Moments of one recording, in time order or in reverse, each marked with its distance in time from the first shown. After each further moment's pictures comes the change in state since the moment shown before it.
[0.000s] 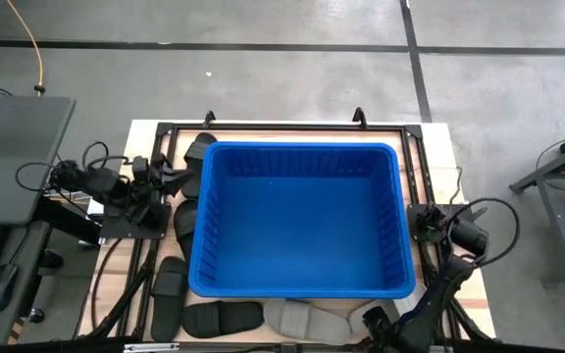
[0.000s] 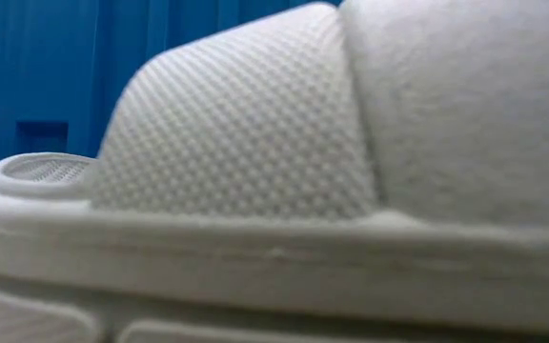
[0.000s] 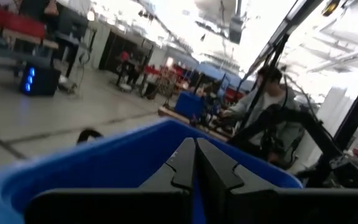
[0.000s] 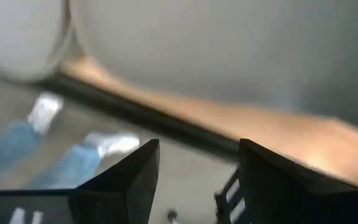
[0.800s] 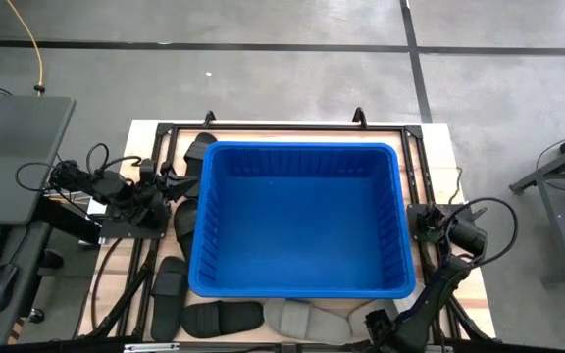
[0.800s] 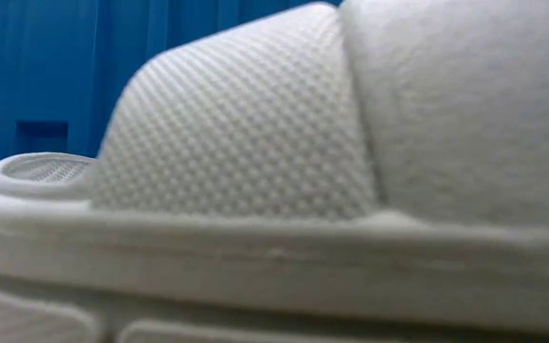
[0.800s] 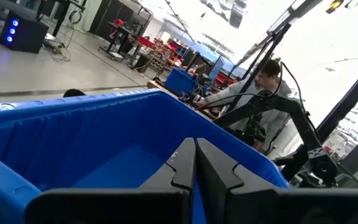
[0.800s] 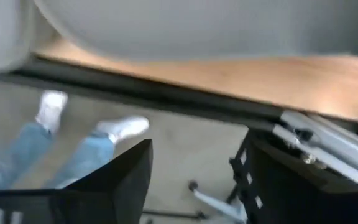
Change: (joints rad) left arm 0.000 0.000 0.000 -0.113 0.050 -0.216; right arm -0.024 0.005 0.009 0.039 -0.123 0.159
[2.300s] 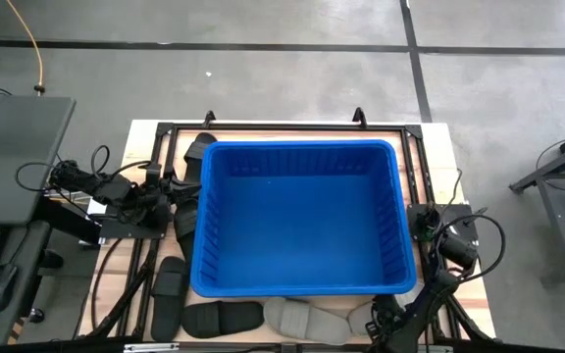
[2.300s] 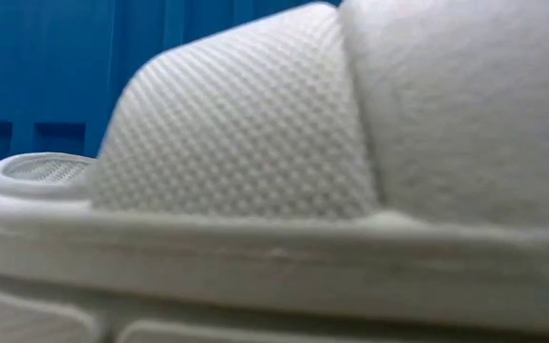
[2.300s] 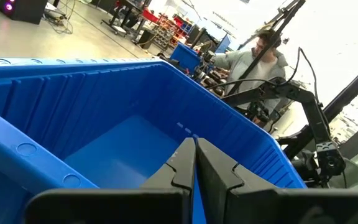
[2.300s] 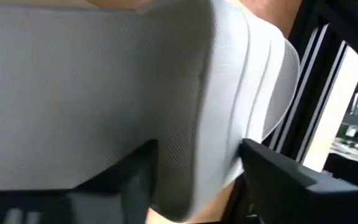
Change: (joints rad) left arm 0.000 0.000 0.000 -0.127 0.032 -0.108; right arm -0.001 0.137 0.111 -0.598 -0.074 -0.269
